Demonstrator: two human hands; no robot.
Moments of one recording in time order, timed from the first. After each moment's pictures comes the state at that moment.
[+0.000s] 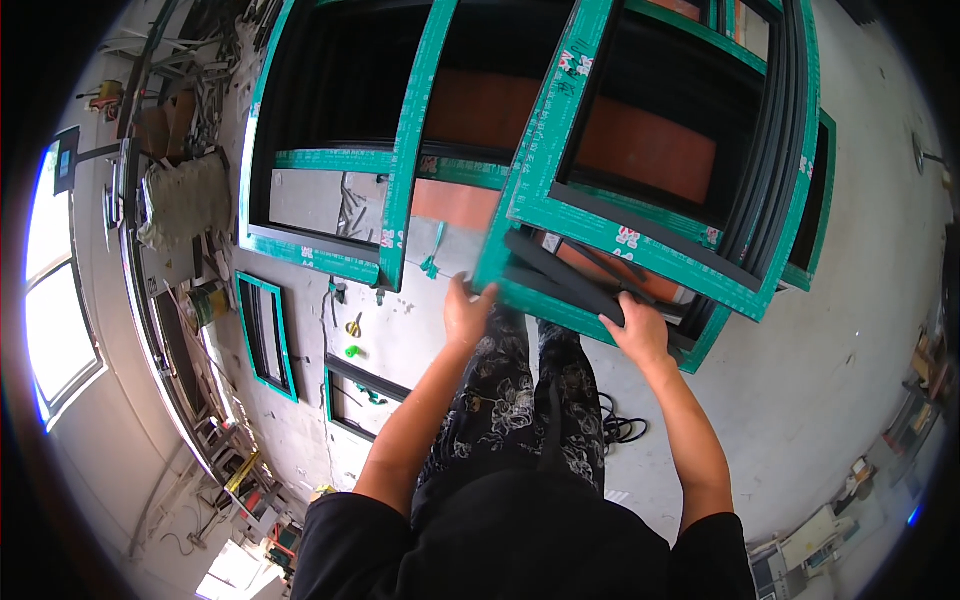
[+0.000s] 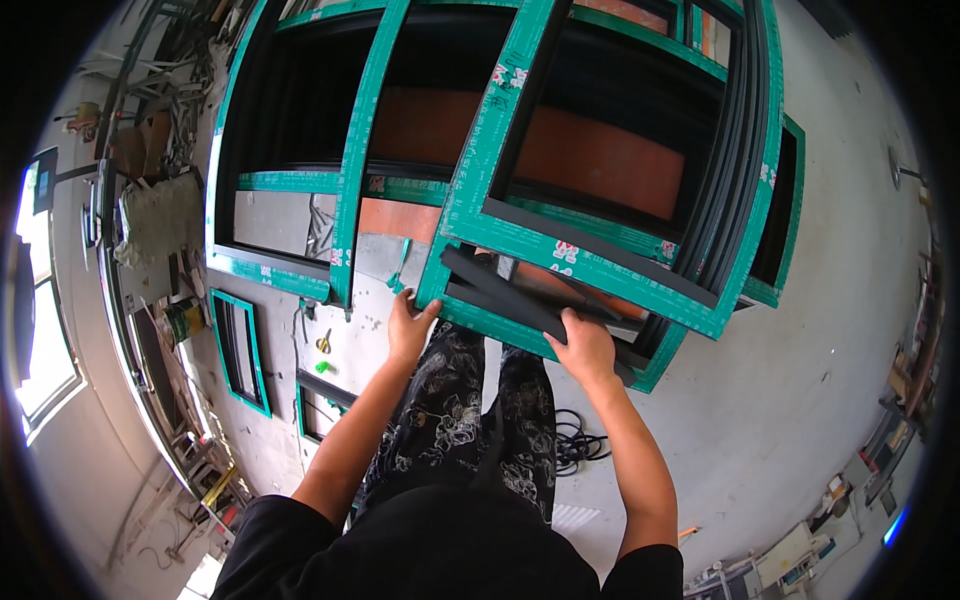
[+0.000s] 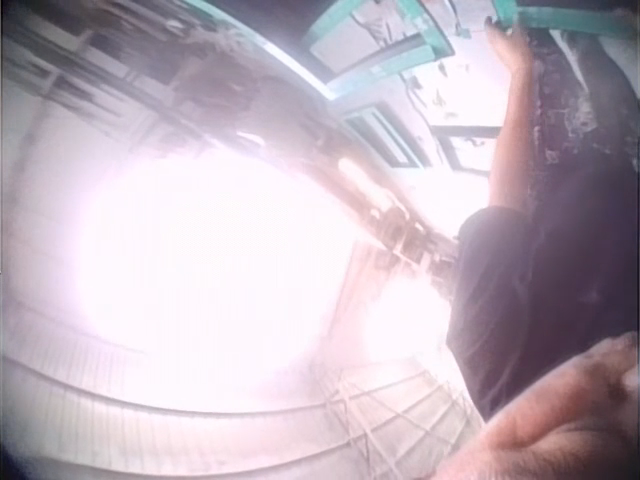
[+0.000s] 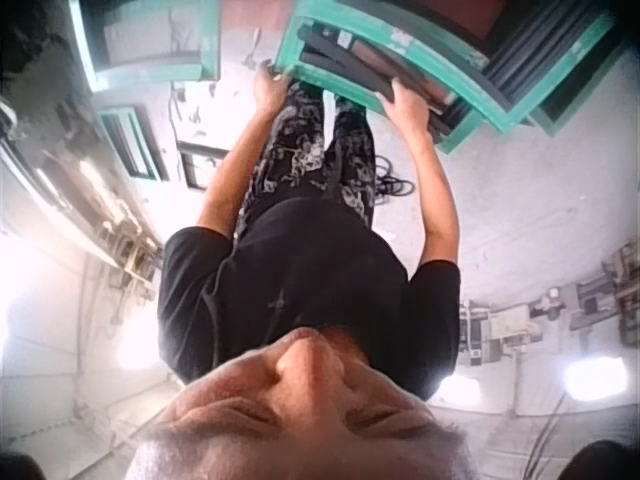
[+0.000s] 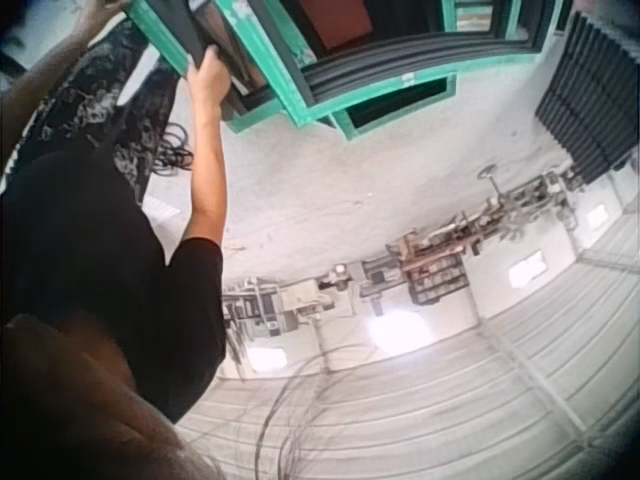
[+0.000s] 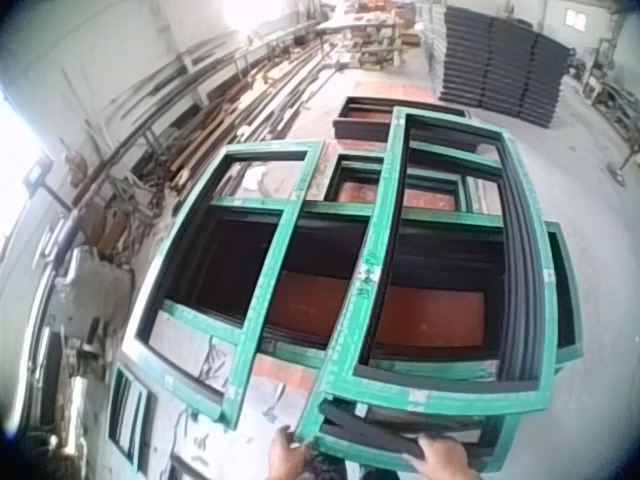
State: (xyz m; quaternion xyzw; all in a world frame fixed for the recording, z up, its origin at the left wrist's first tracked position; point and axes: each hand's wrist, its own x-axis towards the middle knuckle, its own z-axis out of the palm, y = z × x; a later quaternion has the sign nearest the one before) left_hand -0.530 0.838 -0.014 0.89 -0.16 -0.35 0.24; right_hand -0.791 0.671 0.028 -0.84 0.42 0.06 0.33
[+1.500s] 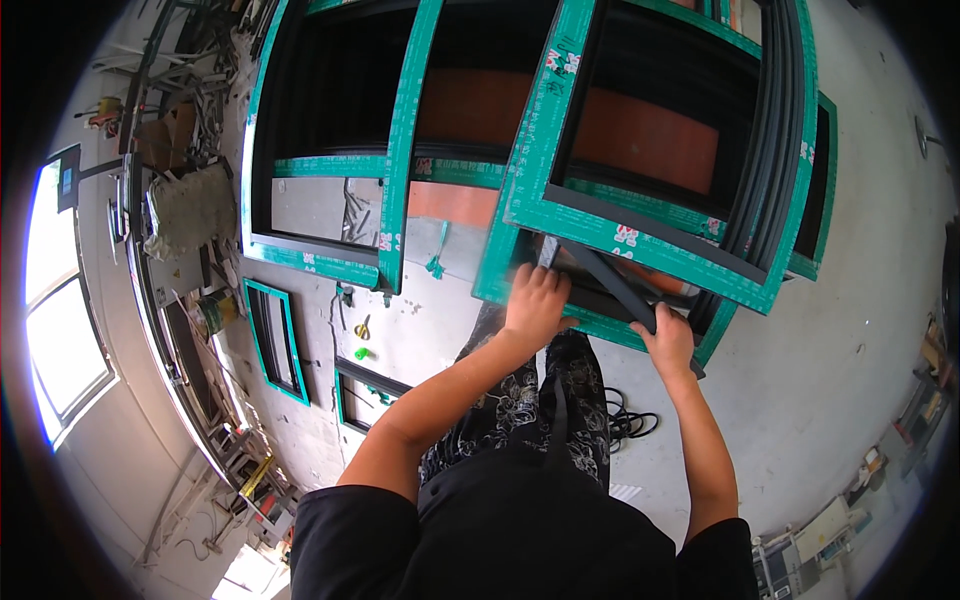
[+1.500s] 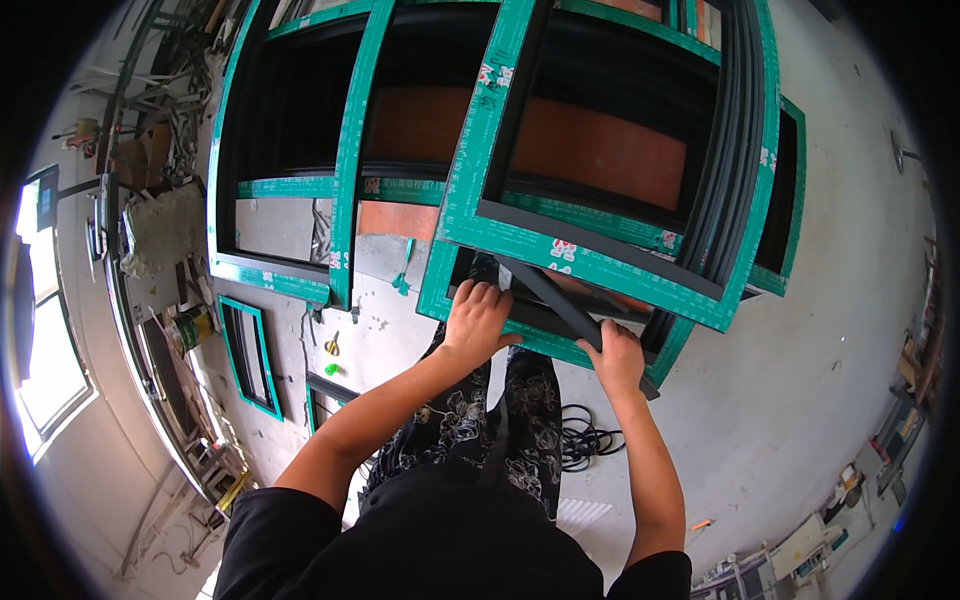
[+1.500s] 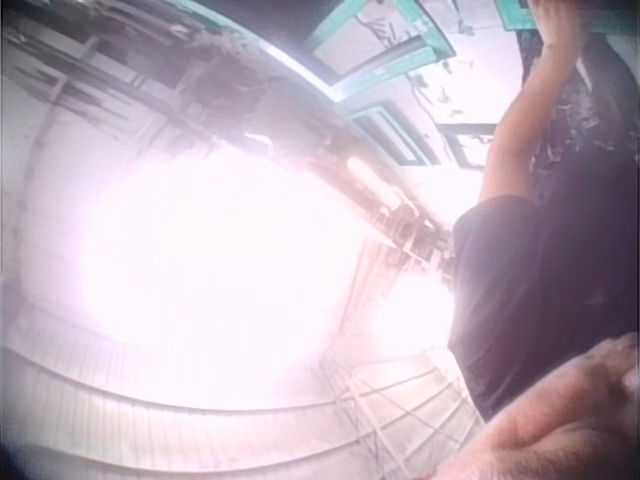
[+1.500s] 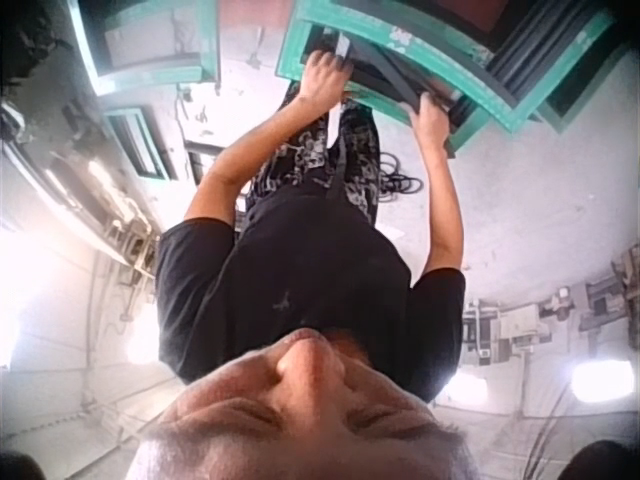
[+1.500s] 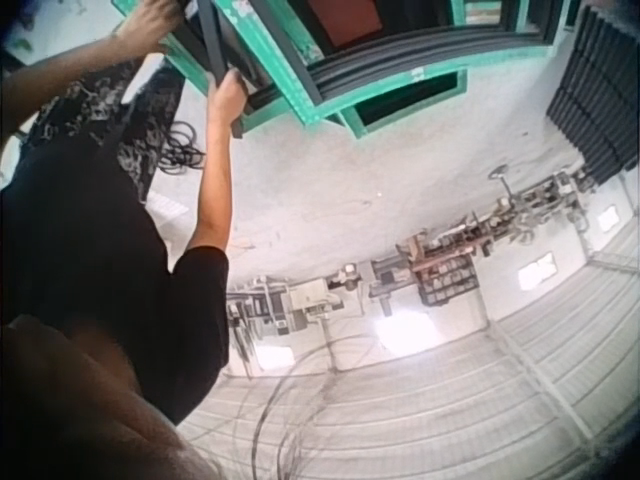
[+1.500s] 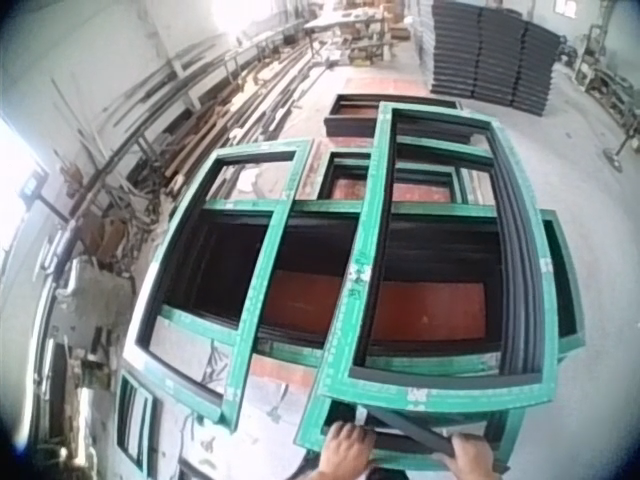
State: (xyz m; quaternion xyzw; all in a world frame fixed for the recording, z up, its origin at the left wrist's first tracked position) left_hand -0.592 0.757 0.026 0.71 -0.65 -0.27 0.02; right_hand -0.852 0.678 0.014 -0.83 0.49 0.03 0.27
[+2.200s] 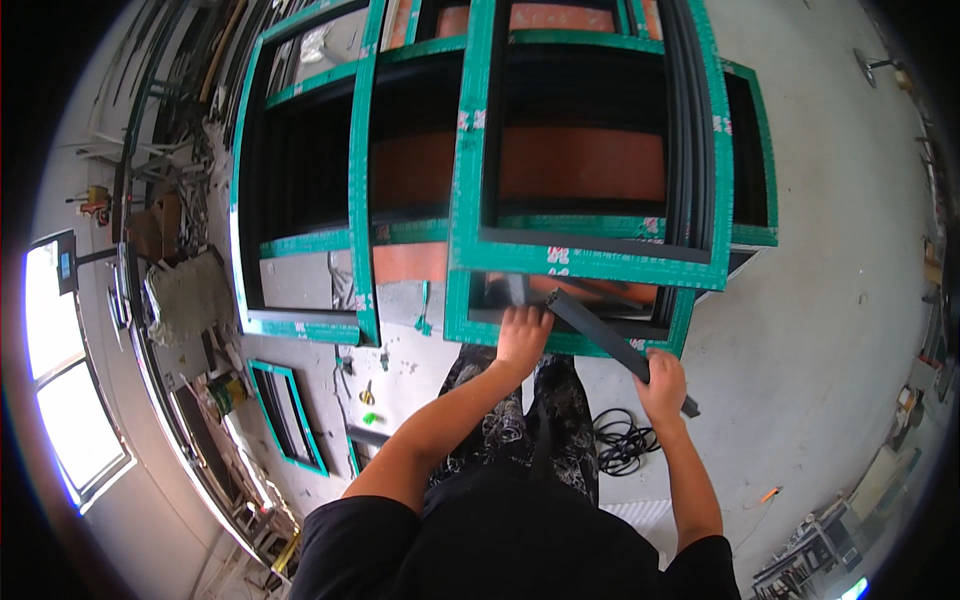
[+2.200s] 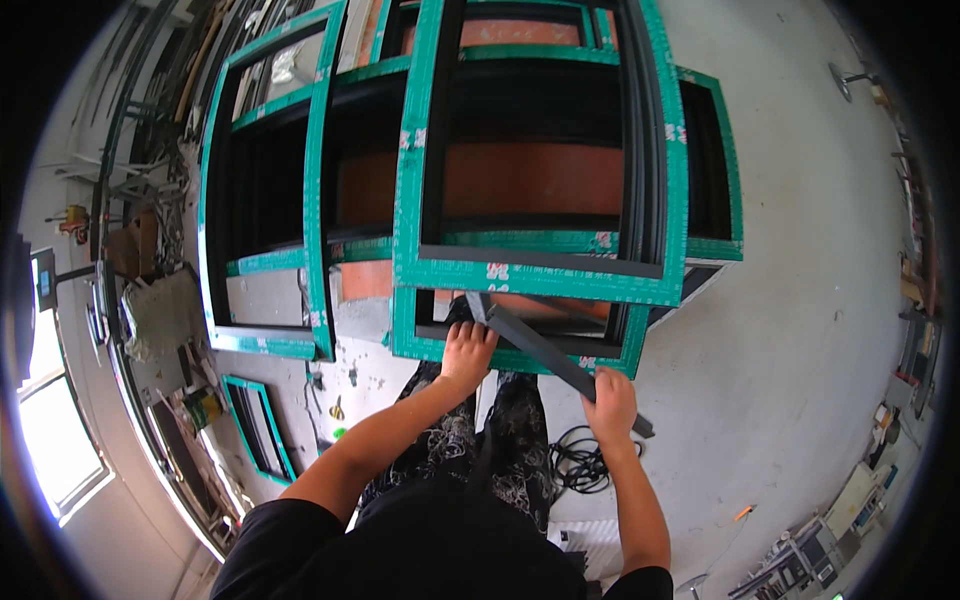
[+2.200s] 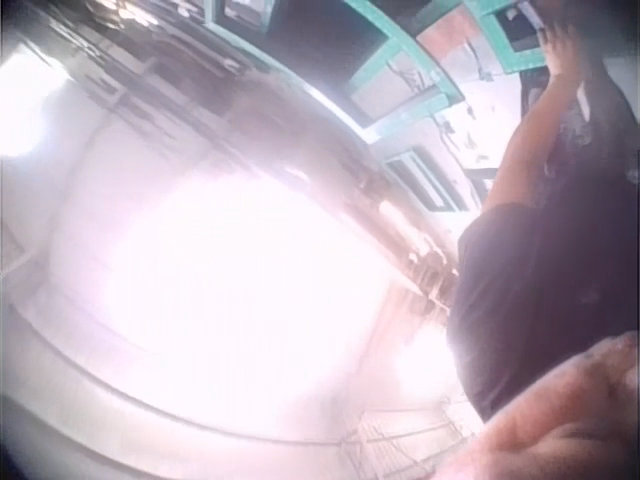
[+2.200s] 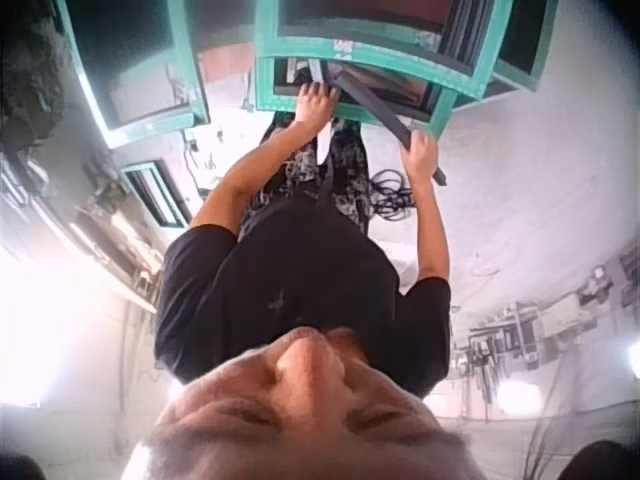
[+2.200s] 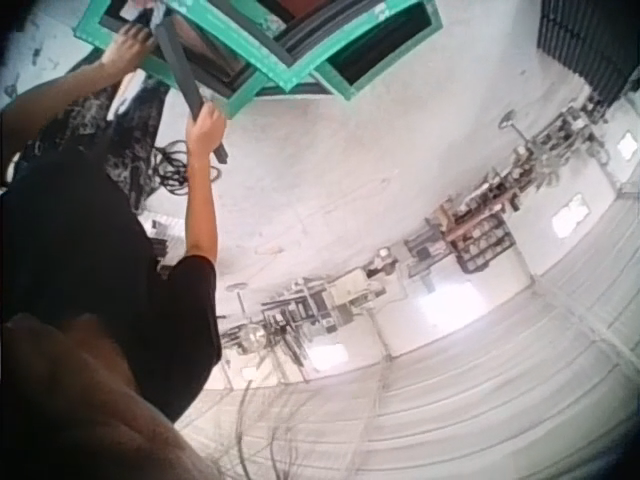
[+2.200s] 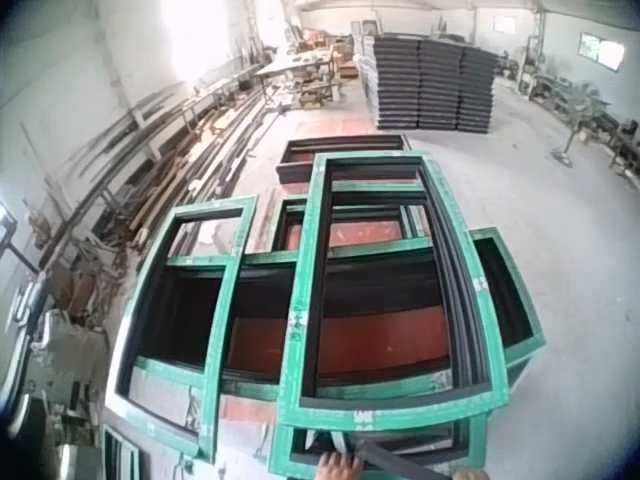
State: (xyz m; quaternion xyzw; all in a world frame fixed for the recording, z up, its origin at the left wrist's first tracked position) left_hand -0.640 0.760 -0.003 0.66 -0.74 -0.12 0.06; right_hand -0.923 0.733 0.071 -0.80 0.56 -0.06 0.22
